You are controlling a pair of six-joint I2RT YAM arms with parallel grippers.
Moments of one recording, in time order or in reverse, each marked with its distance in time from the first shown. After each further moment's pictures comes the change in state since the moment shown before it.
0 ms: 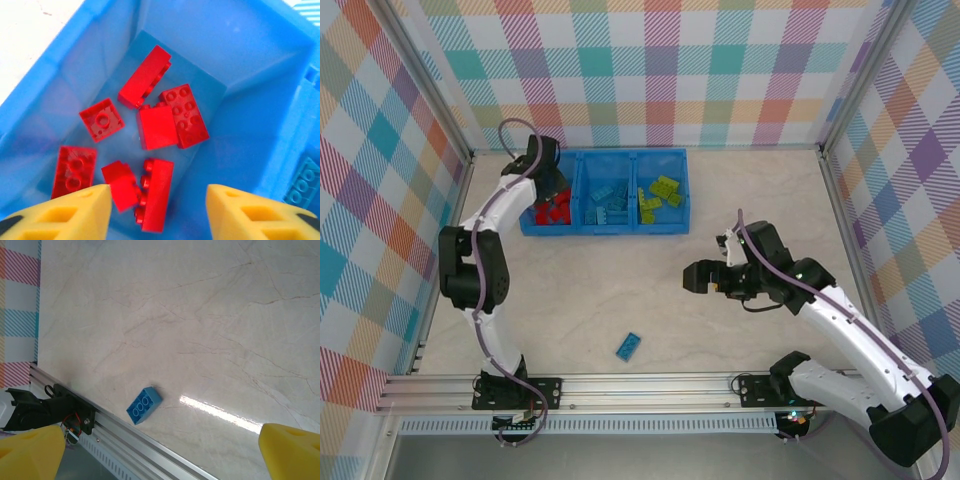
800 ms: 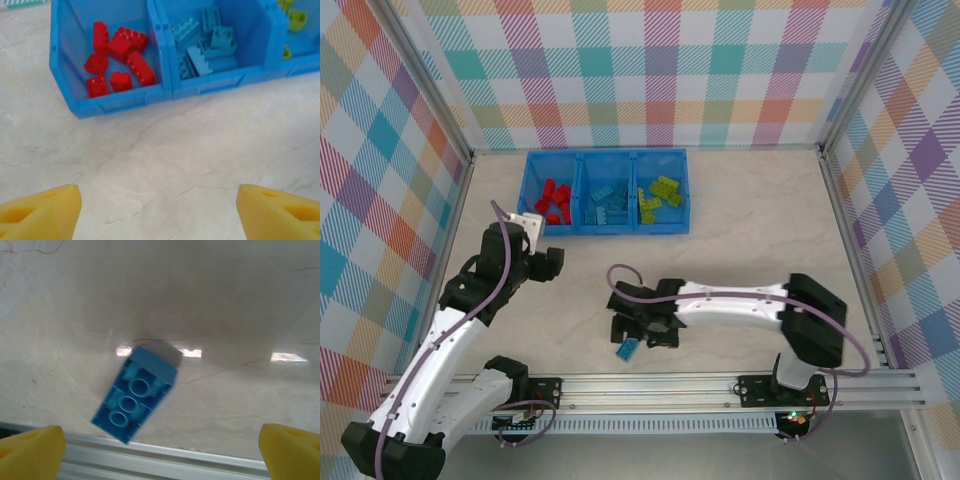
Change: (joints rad) left arm -0.177 -1.043 -0.703 -0.096 0.047 0.660; right arm 0.679 0.758 0.290 0.020 0.371 0.644
